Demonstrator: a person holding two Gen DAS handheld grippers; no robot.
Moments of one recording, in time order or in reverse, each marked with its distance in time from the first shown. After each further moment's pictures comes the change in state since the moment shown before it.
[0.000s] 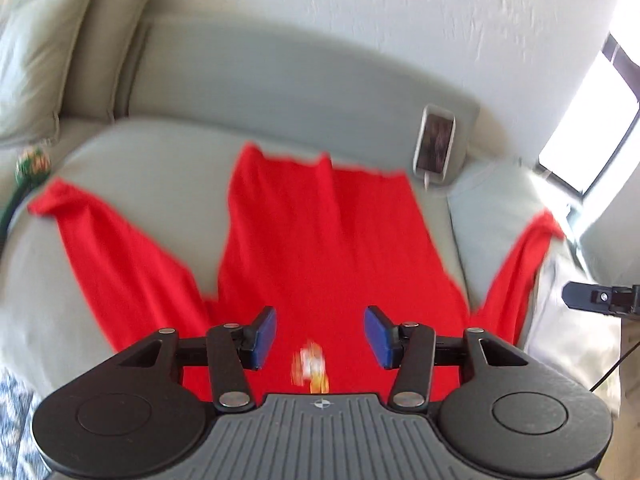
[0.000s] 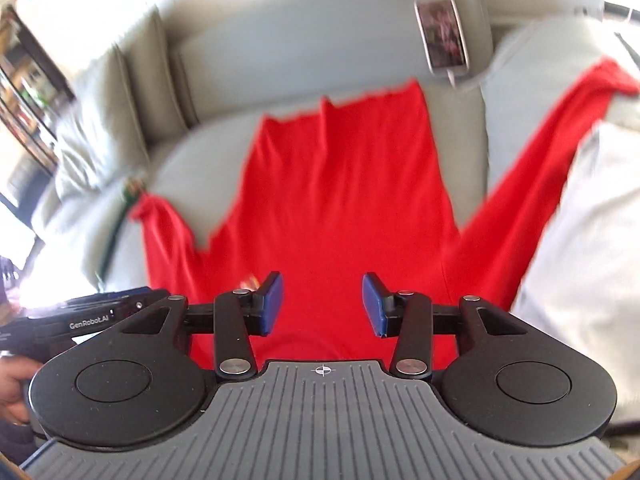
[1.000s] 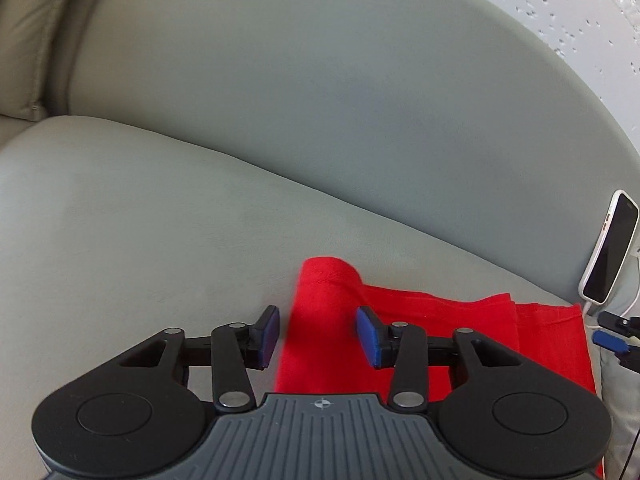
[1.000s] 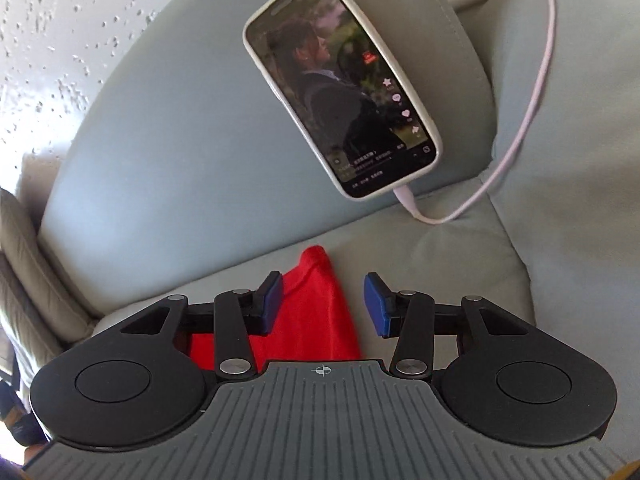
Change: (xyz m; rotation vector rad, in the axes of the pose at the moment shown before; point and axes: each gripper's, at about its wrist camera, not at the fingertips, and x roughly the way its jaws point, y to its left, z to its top) left arm 0.355 0.150 0.159 -0.117 0.071 0.026; right arm 0.349 -0.214 0.211 0.361 -0.107 -0.025
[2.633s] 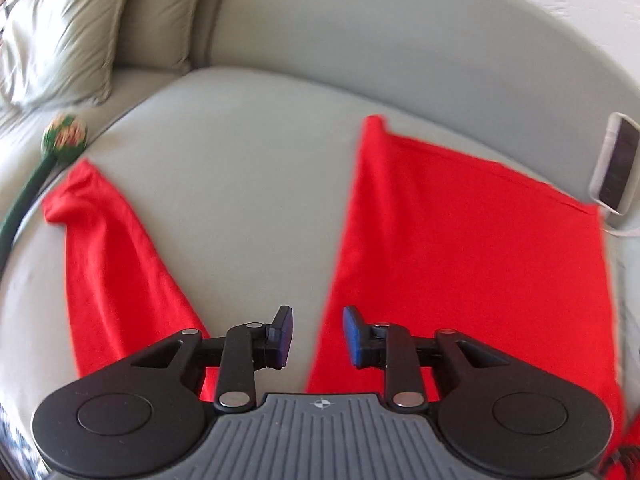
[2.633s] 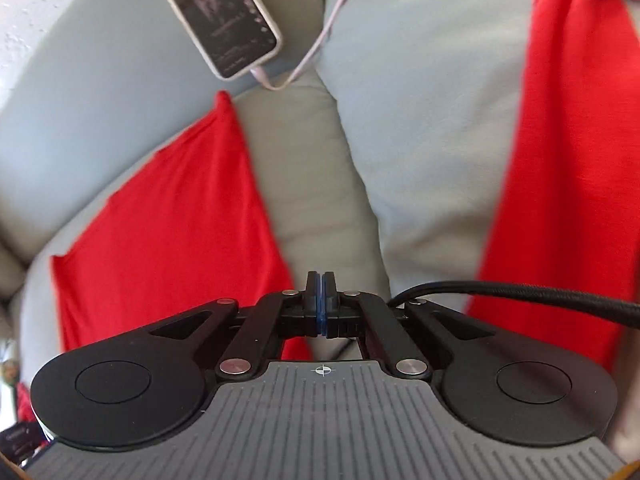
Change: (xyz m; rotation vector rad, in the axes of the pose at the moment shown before) left arm -0.190 -0.066 -0.128 -0.005 0.069 0.292; right arm -0.145 0.008 -0.053 0.061 0.122 -0.269
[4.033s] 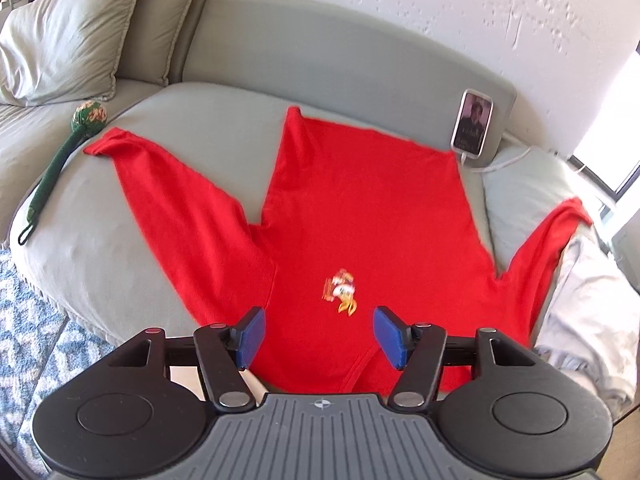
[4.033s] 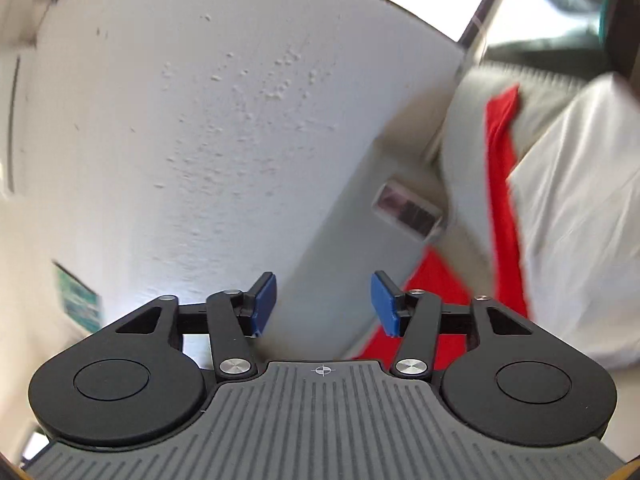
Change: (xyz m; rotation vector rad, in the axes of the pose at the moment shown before) left arm -0.156 0.015 -0.168 0.055 -0.053 -0.183; right arm -0.324 -0.091 -0.211 0.266 -0.585 0.527
